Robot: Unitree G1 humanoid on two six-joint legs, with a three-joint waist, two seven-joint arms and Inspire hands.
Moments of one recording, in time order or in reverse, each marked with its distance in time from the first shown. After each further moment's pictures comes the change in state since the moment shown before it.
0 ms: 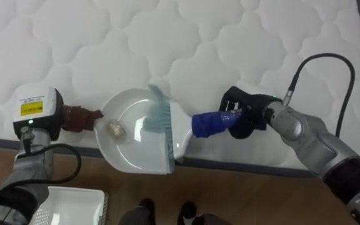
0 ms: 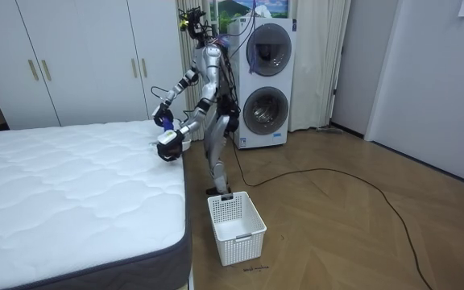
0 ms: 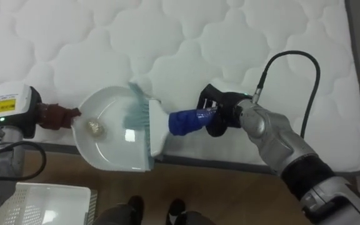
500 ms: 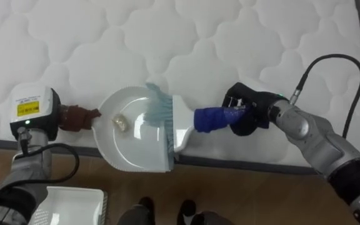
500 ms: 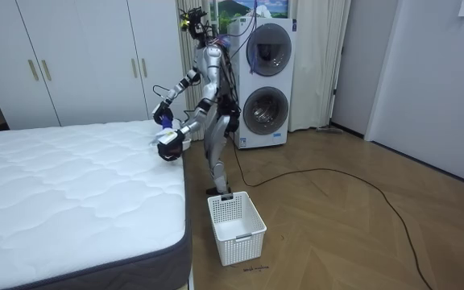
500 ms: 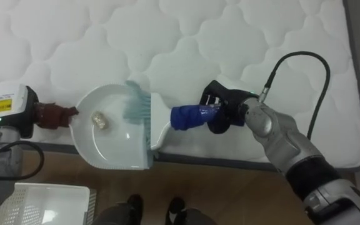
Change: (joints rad) left arm 0.016 -0.003 0.036 0.002 -0.011 -0.015 0.002; right arm 0.039 -0.001 -0.090 0.005 0.003 -0.038 -0.005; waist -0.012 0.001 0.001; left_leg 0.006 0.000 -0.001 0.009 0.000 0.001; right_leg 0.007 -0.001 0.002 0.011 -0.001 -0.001
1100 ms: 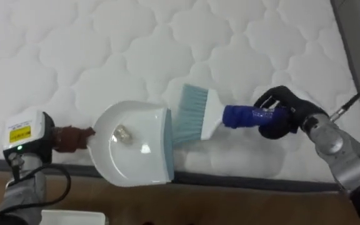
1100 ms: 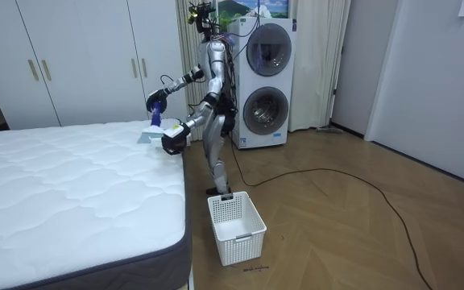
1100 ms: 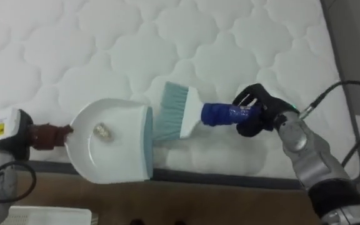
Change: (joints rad) left arm 0.230 -0.013 0.143 -0.084 -0.008 -0.042 0.008; right arm 0.154 -0.004 -0.342 0.065 0.136 -0.063 -0.184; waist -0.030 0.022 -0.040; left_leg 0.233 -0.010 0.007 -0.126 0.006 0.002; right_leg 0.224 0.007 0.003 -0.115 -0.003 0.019
